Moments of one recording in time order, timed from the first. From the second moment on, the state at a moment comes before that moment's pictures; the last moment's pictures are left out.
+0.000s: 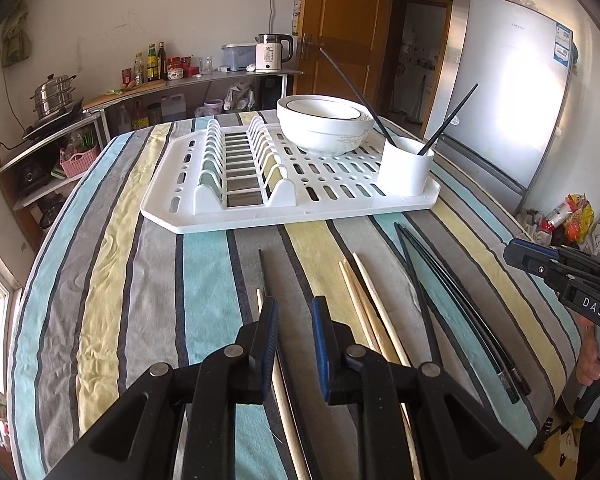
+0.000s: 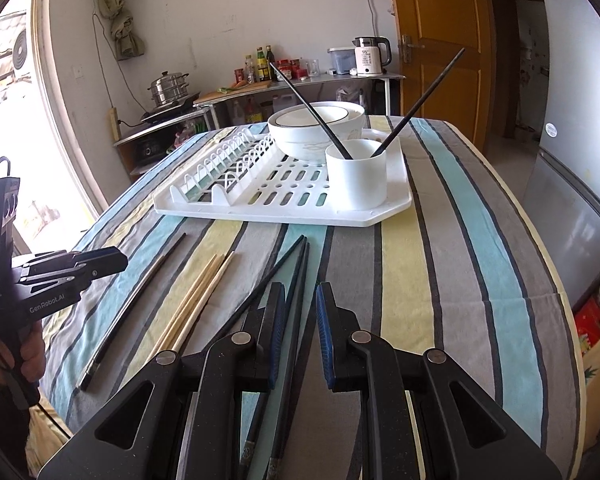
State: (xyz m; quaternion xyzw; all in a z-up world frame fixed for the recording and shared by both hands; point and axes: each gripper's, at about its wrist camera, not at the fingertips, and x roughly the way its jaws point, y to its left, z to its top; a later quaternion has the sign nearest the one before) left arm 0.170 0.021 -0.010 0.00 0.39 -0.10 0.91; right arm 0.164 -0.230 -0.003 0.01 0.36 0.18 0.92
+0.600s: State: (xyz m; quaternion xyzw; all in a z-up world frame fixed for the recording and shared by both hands) left arm 0.235 0.022 -0.050 0.02 0.46 -0.10 0.88; right arm 0.224 -0.205 -0.048 -0.04 0.43 0.18 0.89
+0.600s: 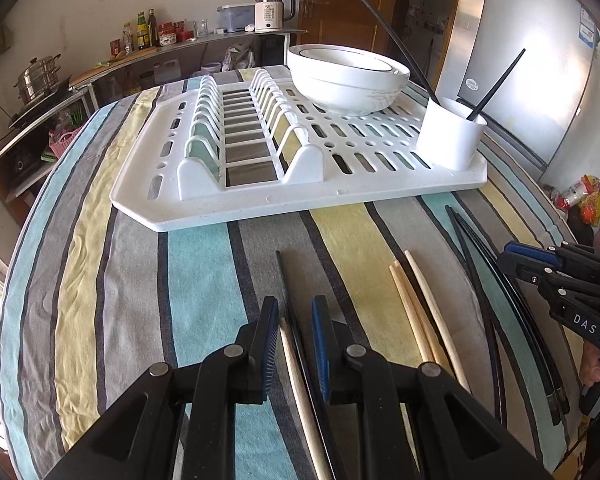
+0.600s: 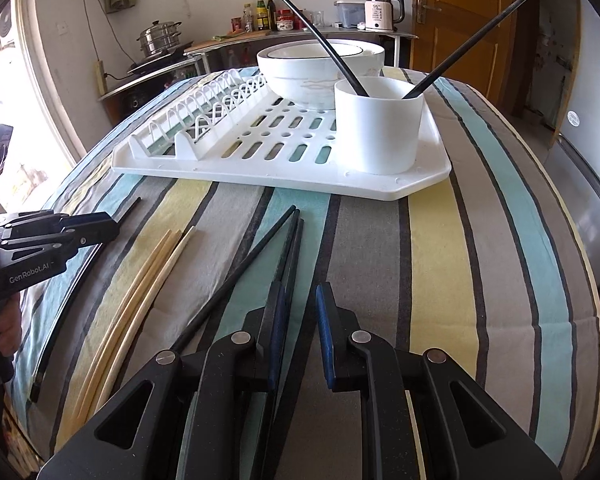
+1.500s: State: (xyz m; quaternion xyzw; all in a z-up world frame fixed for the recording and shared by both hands) left arm 0.245 0.000 -0.050 0.06 0.46 -0.10 0.88; right arm 0.247 -0.199 -0.049 -0.06 0.45 0.15 0.88
